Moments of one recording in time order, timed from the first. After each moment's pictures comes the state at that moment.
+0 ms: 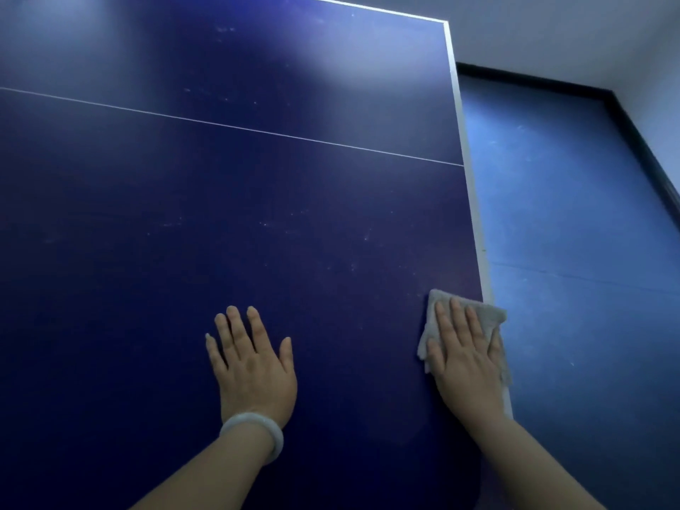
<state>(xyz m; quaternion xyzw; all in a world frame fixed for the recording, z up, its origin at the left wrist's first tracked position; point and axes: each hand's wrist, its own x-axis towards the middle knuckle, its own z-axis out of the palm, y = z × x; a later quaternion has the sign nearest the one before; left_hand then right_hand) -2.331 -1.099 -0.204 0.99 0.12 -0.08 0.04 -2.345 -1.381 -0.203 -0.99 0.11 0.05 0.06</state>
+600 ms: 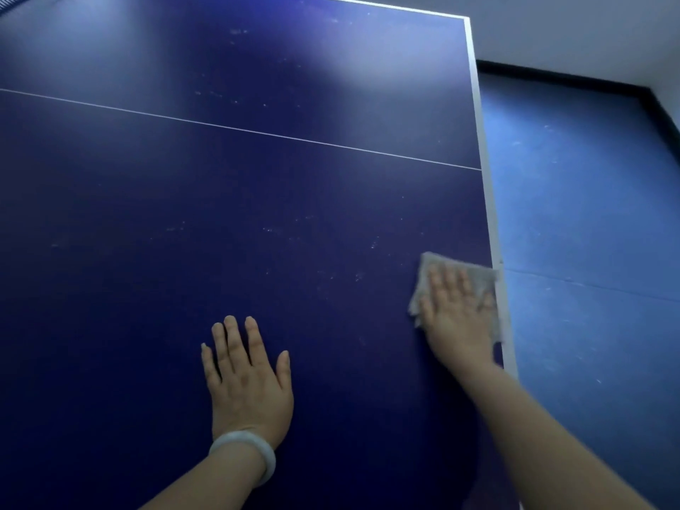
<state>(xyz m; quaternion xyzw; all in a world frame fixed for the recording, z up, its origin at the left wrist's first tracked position) -2.332 -1.099 -0.211 0.99 0.13 -0.06 0.03 -2.250 -1.384 -0.212 -0.99 0.09 0.06 0.07</state>
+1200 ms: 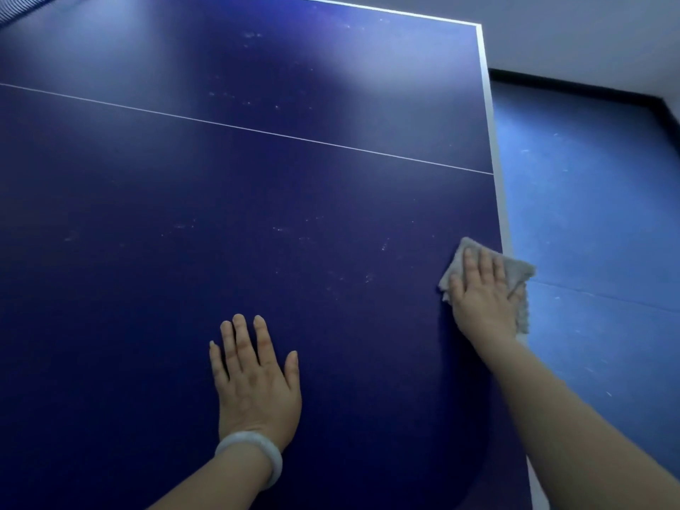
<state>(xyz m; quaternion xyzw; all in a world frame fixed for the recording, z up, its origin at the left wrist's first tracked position) -2.332 -1.100 -0.210 0.99 0.13 -0.06 0.04 -2.214 -1.403 -0.208 -0.98 0.17 0.06 0.09</state>
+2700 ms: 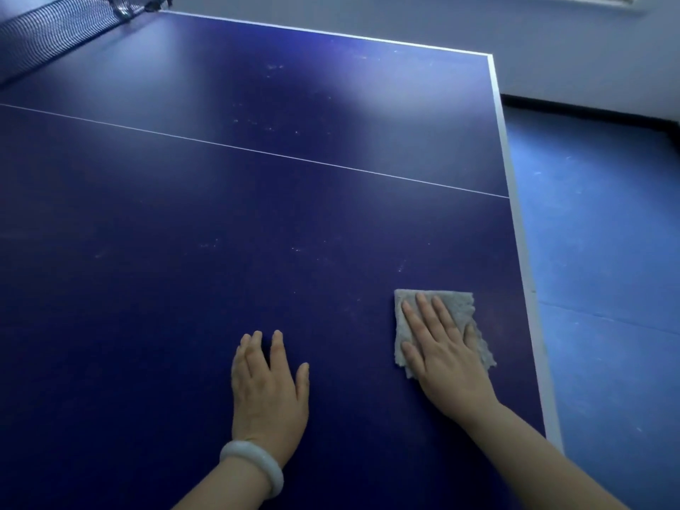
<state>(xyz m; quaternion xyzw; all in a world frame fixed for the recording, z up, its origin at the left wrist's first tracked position) -2.315 -1.088 -0.200 0.99 0.11 -0.05 0.10 -2.265 -1.340 -0.211 -0.99 -0.07 0.08 0.07</state>
